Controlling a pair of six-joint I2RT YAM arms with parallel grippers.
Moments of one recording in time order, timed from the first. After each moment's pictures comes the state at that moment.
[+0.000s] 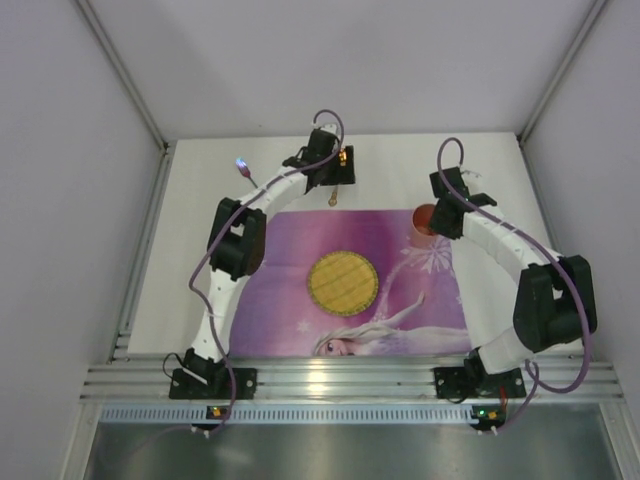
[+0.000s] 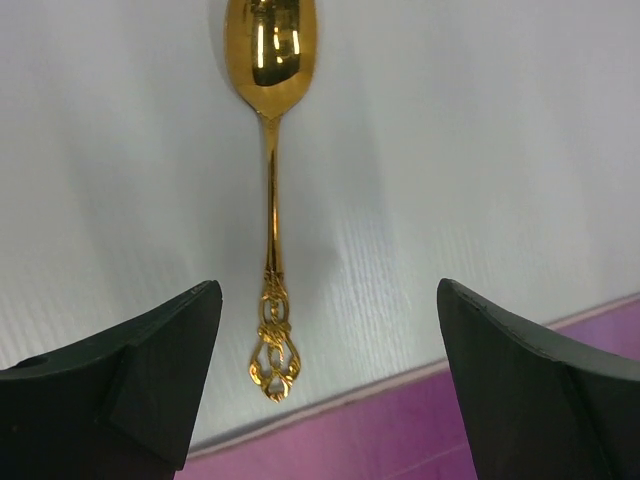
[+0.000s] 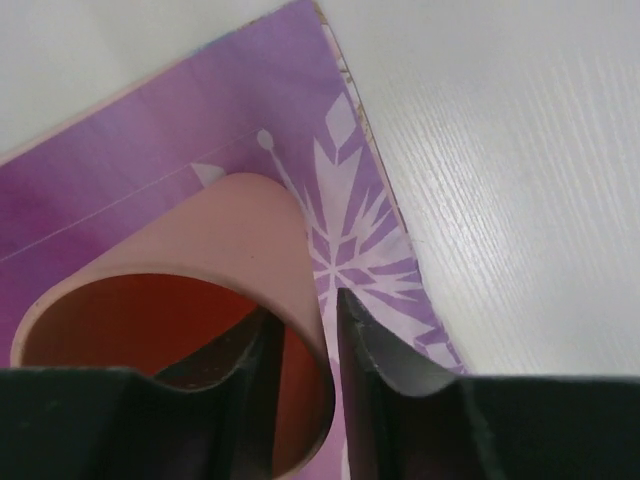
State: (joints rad) left arm -0.47 2.34 1.99 -0.30 0.02 -0.41; right arm 0.27 1.54 1.12 -0.60 0.37 0.63
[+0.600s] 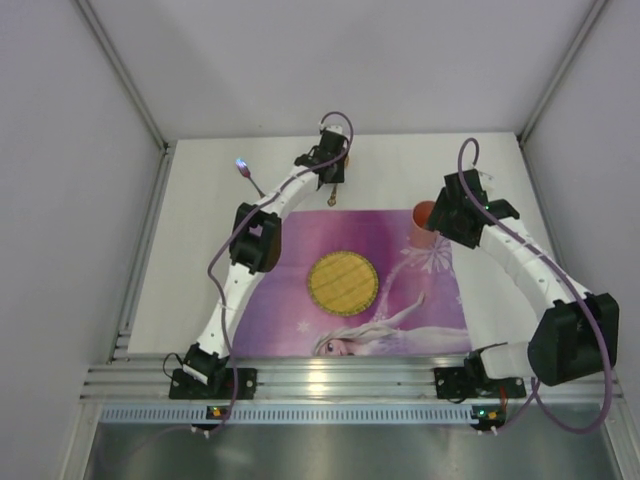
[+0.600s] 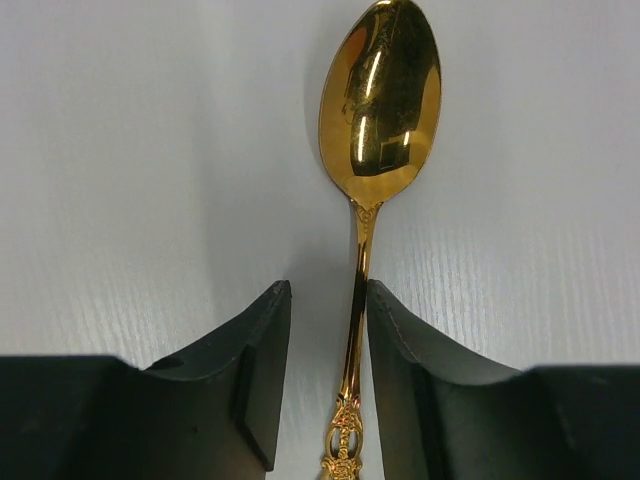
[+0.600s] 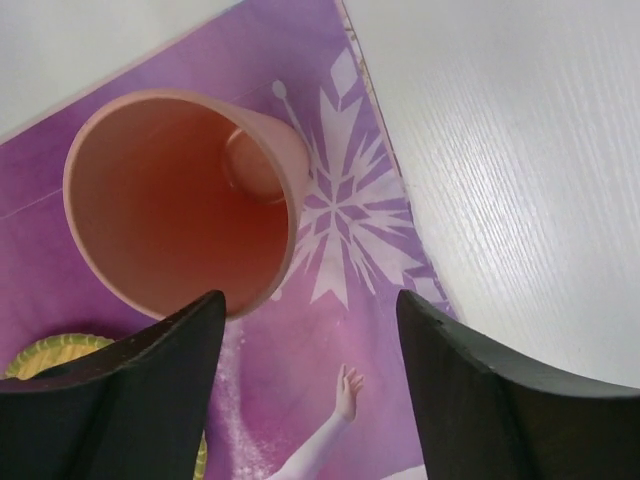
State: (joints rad) left arm -0.48 2.68 2.44 -0.49 -0.21 -0.33; right arm 0.26 1.36 1.08 -0.69 0.29 0.63
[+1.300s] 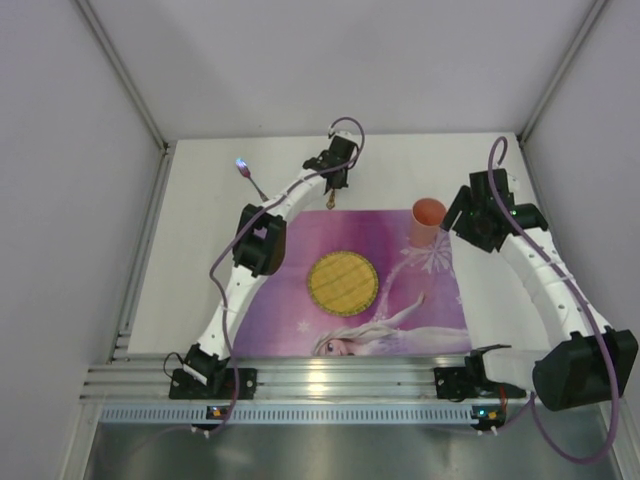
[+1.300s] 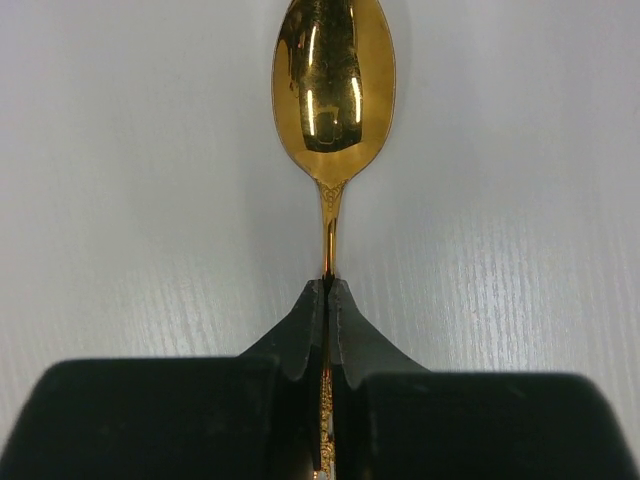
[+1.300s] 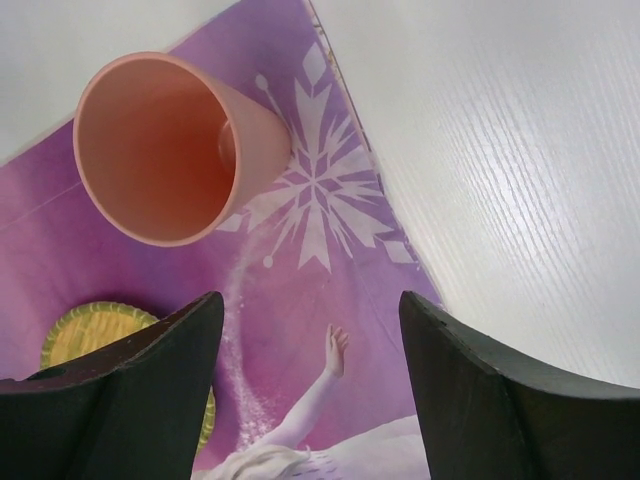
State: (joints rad) left arm -0.53 2.66 2.40 -0.53 -0.33 -0.27; right arm 0.17 1.21 1.12 -0.84 0.22 0.63
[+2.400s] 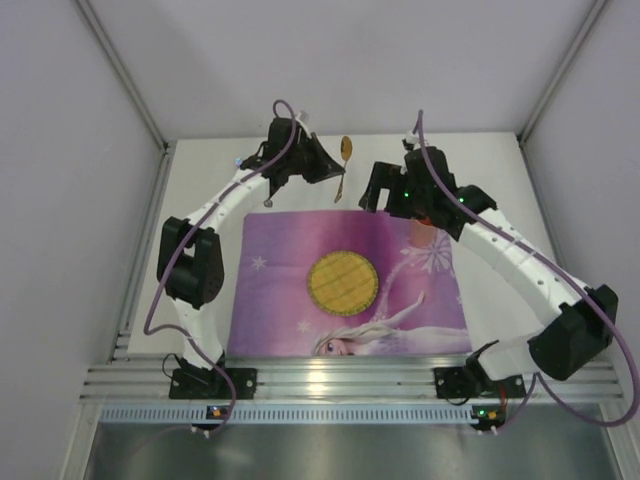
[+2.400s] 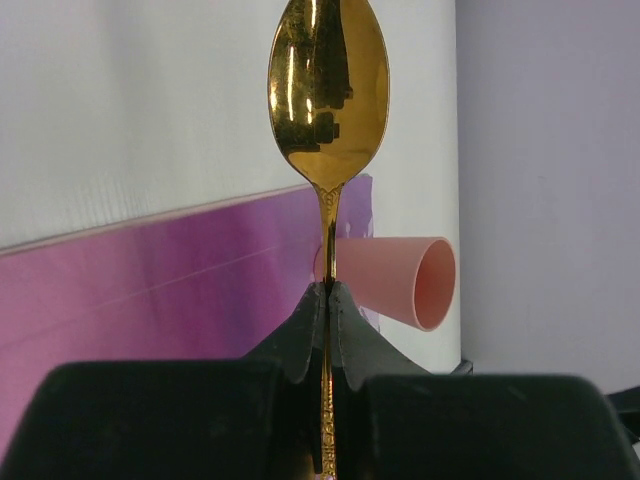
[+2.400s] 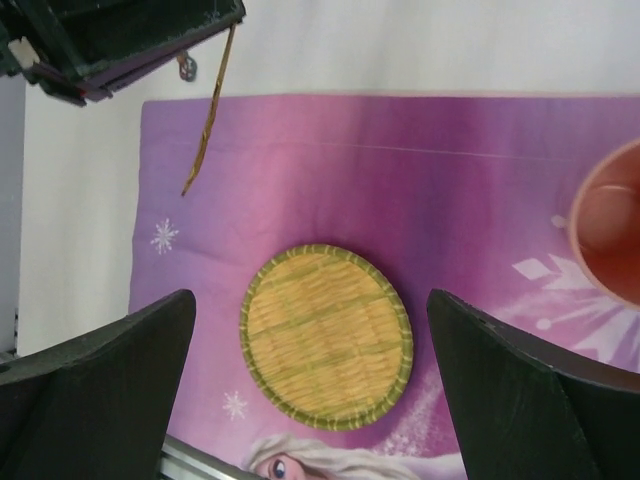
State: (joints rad) left arm -0.41 1.95 1.68 -0.24 0.38 -0.84; right arm 0.55 1.36 1.33 -0.60 0.05 0.58
